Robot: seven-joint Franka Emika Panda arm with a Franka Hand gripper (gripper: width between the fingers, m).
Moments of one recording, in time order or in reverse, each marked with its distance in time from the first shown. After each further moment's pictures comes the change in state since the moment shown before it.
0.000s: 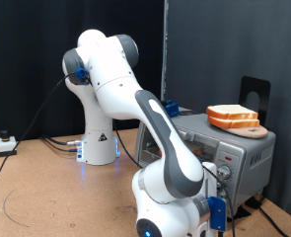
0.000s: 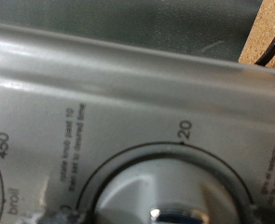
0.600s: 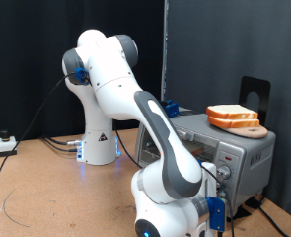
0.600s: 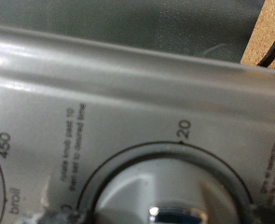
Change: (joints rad) arm -0.003 0.000 -0.001 -0.006 0.012 0.000 0.000
